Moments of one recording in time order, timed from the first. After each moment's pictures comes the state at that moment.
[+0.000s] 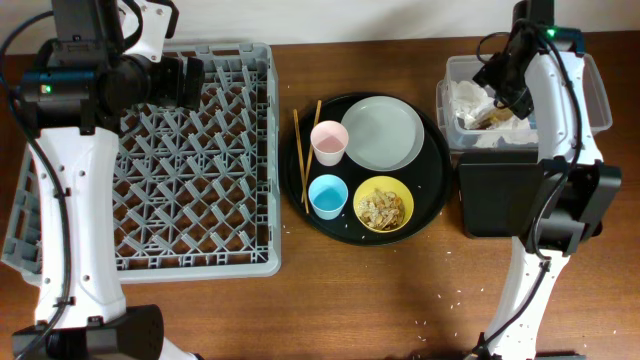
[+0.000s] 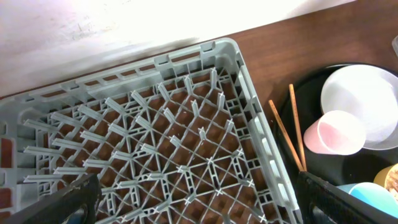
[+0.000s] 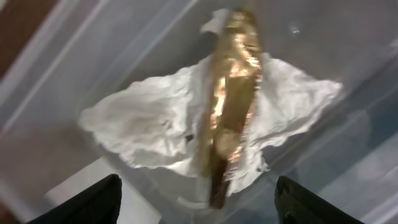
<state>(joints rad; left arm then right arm) 0.01 1.74 2.09 -1.16 0.14 0.24 -0.16 2.33 2.27 -1.18 0.08 0.63</state>
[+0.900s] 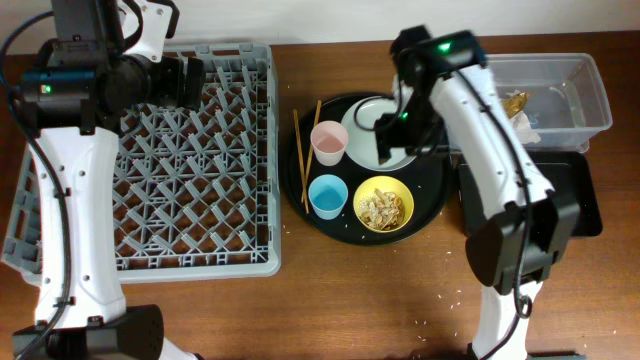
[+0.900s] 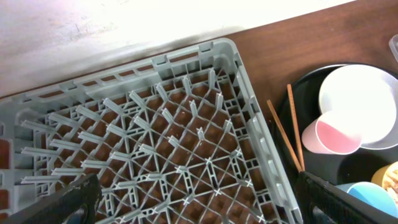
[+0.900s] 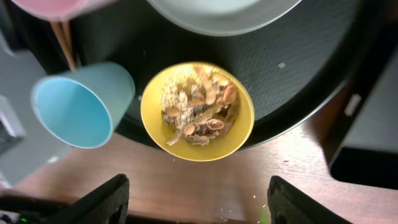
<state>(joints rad) 0.01 1.74 2.09 -1.16 0.14 0.24 0.28 2.10 2.10 -1.63 -0.15 0.23</state>
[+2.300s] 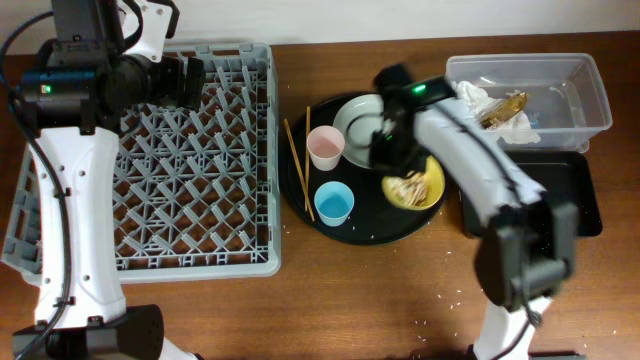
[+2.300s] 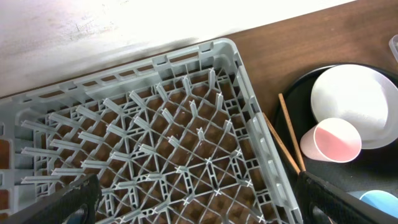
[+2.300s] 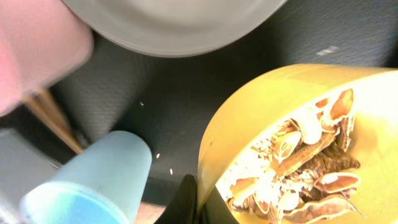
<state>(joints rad) 0.01 1.74 2.09 -1.16 0.14 0.24 0.29 1.98 1.74 -1.26 -0.13 0.52</state>
